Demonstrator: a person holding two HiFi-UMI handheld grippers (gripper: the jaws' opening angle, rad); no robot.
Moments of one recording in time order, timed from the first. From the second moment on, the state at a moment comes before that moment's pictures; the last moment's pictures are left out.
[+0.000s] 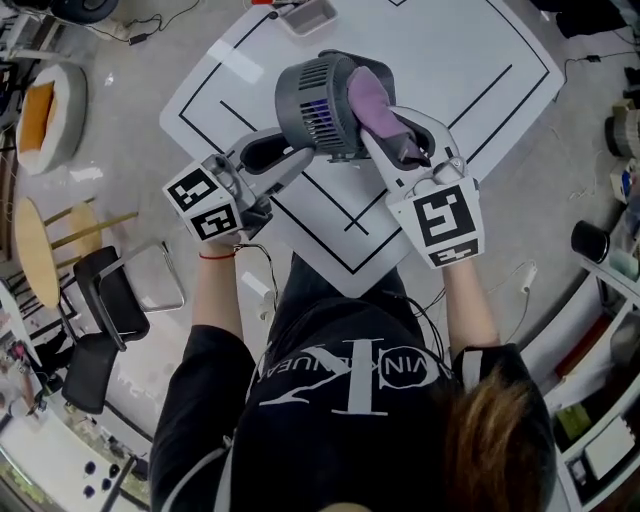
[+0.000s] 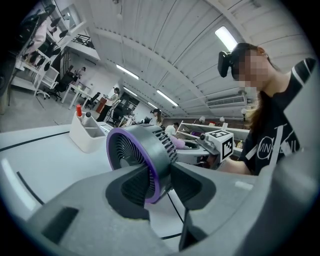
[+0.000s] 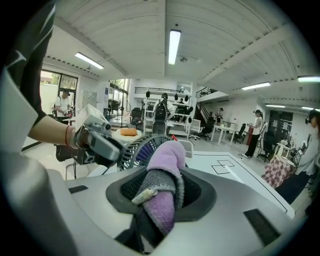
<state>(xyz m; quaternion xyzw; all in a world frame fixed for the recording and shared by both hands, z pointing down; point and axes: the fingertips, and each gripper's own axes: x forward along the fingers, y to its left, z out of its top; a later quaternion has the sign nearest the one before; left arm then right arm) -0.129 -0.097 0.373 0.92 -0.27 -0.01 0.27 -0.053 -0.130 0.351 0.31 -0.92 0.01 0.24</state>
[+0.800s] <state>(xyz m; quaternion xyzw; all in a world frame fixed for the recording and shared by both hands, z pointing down) -0.130 -0.098 0.376 0.92 -0.27 -0.02 0.29 -0.015 -0.154 0.372 0.34 -0.91 0.12 0.18</state>
